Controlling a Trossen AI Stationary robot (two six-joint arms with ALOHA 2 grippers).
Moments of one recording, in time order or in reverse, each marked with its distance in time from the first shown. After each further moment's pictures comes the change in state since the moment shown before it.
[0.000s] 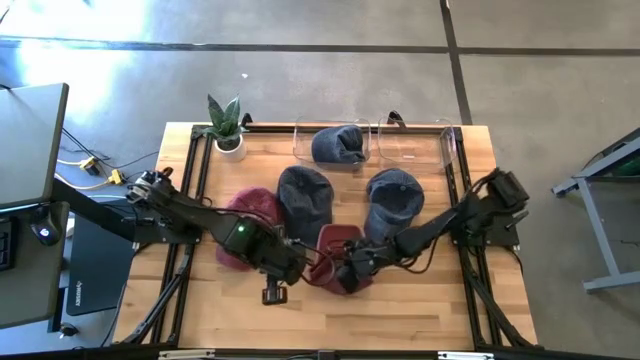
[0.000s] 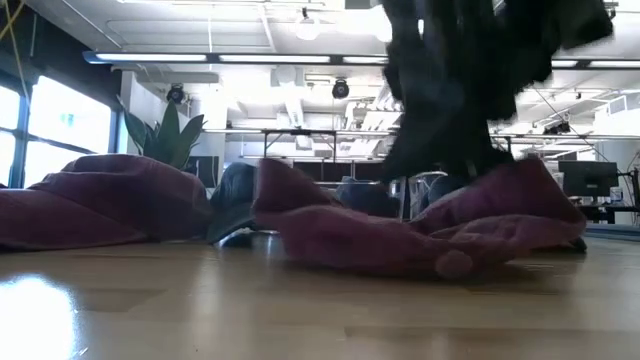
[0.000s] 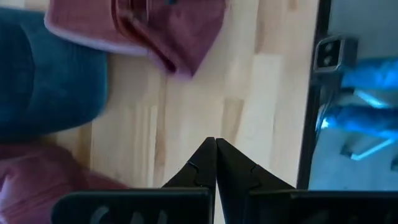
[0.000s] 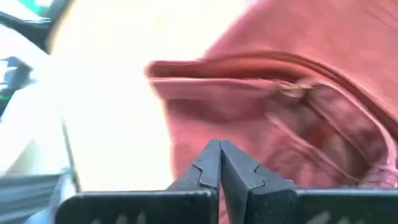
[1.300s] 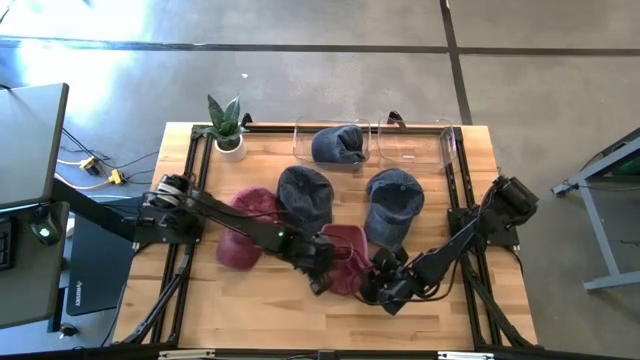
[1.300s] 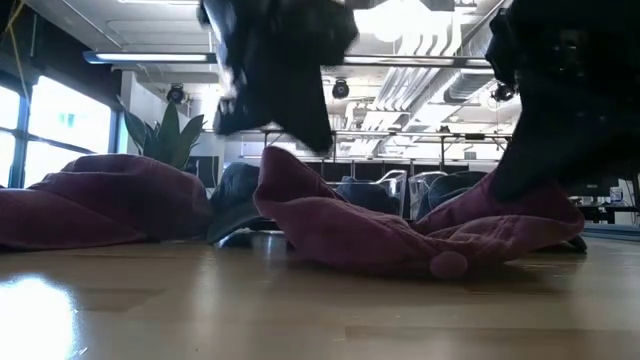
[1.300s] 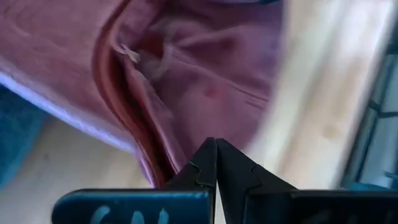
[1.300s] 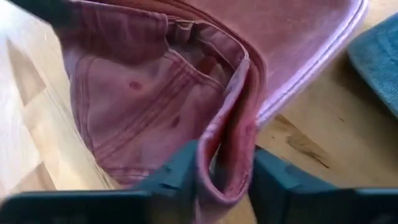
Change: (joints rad) left arm 0.129 0.163 -0.351 0.722 0.032 -0.320; right arm 0.264 -0.007 0.008 -0.436 0.419 0.271
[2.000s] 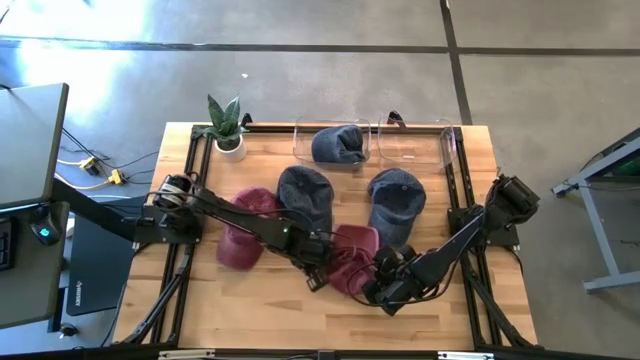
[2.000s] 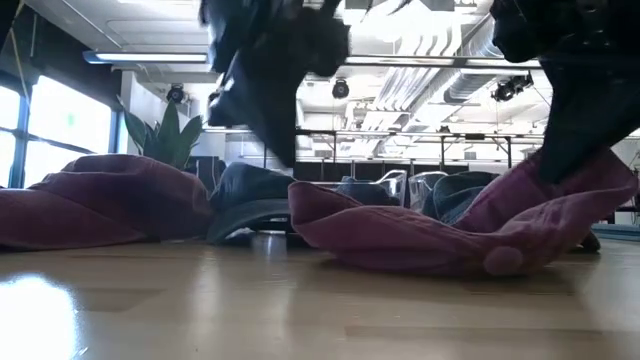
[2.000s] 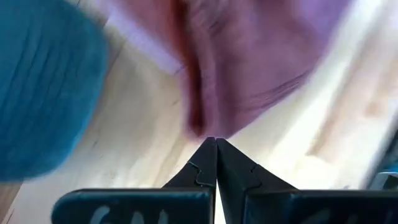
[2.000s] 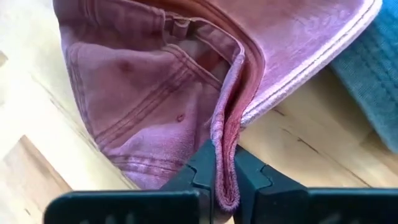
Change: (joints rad) left arm 0.016 0.016 0.118 -0.248 0.003 0.070; right arm -0.006 -0.011 0.174 -0.382 -0.162 0.105
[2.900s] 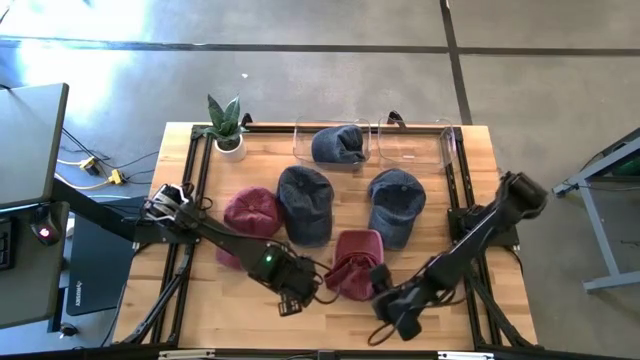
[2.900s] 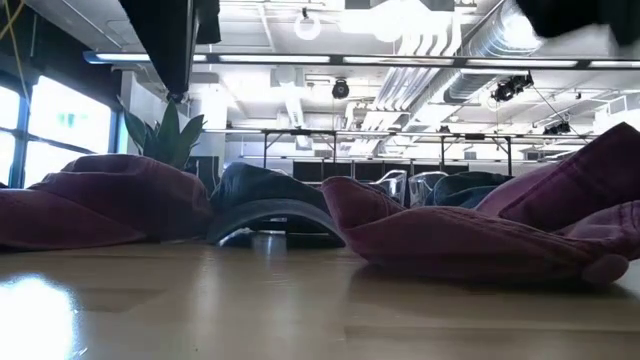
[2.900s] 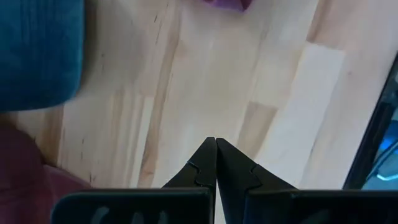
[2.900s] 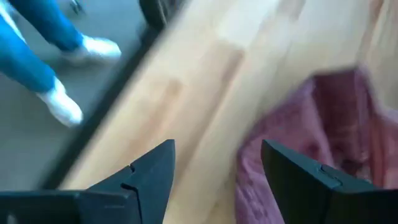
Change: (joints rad) left arm -0.199 -0.002 0.171 -0.398 -0.095 0.071; right arm 0.073 -0.060 -0.017 0.351 -0.247 -1.292
